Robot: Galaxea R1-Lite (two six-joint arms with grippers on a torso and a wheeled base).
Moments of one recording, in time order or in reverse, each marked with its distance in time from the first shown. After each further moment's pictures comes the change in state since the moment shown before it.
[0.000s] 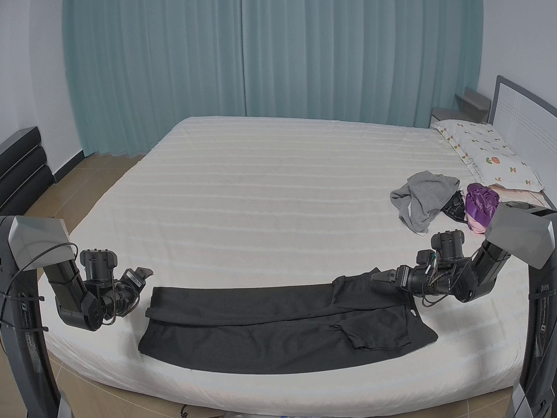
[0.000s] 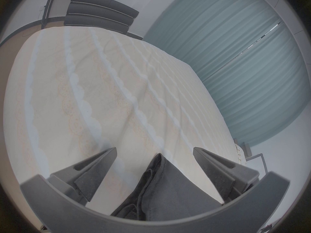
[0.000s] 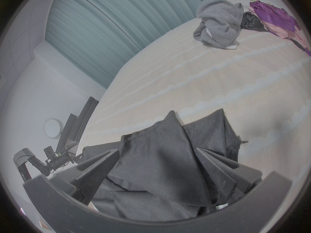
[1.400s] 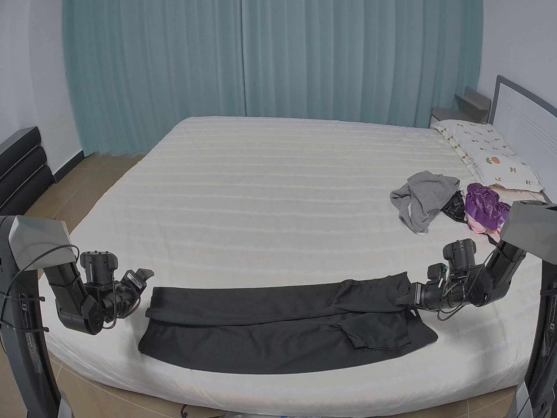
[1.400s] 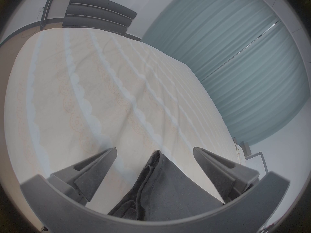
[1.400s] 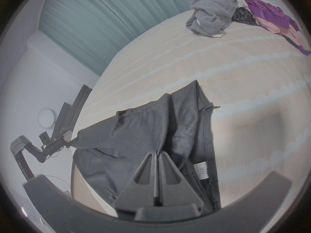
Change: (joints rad) left arm -0.011 -0.003 0.035 -0.048 0.008 0.005; right arm -0.039 -0.086 0.141 0.117 0.007 -0.131
